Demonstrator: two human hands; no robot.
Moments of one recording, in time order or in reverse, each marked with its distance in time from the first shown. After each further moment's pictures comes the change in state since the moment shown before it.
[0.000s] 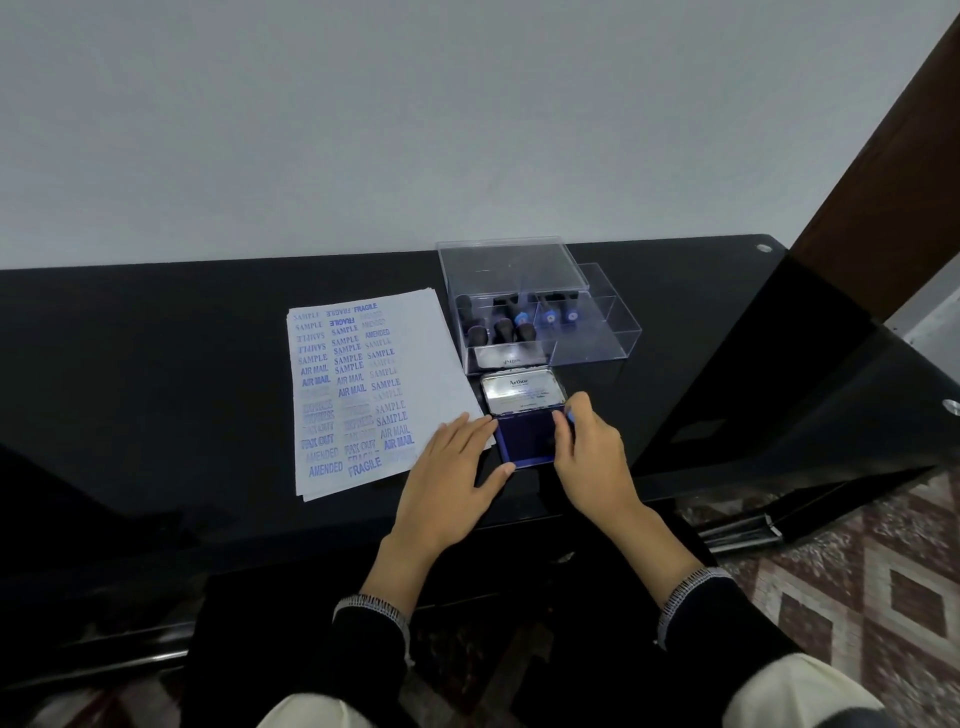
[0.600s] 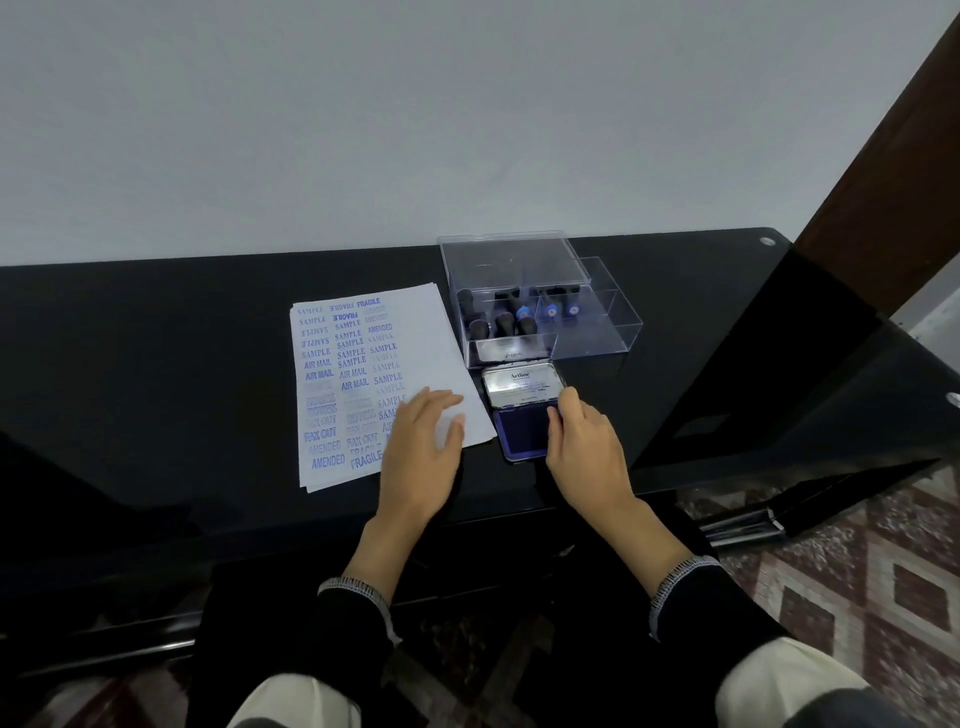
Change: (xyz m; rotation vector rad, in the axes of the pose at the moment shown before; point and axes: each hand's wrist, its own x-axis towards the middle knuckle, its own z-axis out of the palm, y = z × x) left_hand 0.001 -0.004 -0.022 -0.384 0.261 -0.273; right_hand -0.001 -0.006 0.006 -0.219 0.052 -0.082
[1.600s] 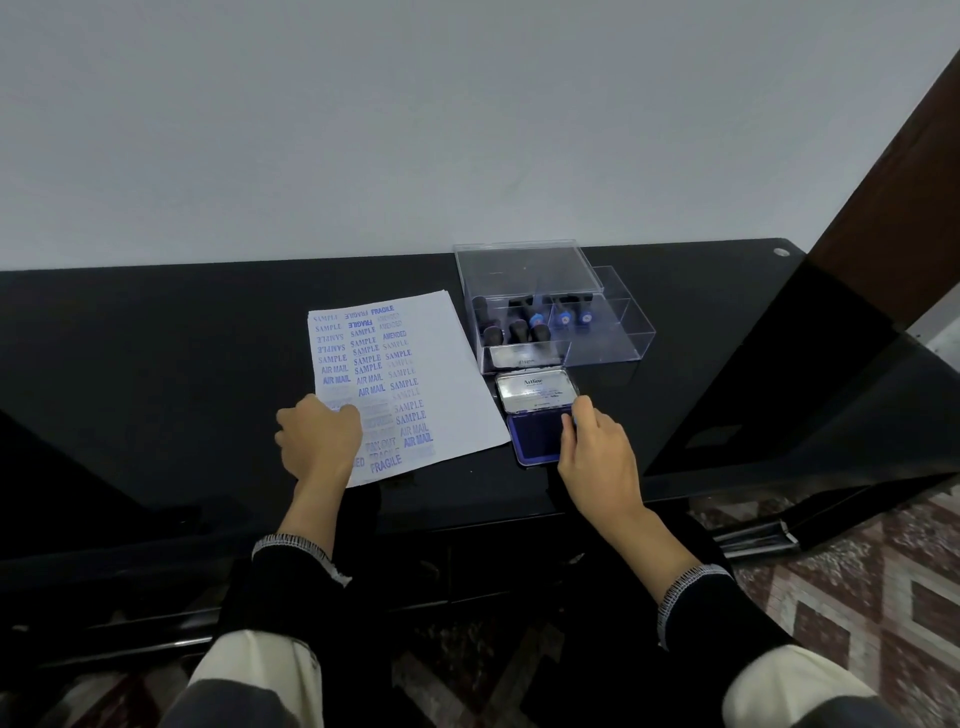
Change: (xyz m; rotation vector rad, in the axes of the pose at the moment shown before) left_hand 0.042 -0.031 -0.083 0.237 0.263 -0.649; right_hand -0.003 -0.002 0.002 -0.012 0.042 0.017
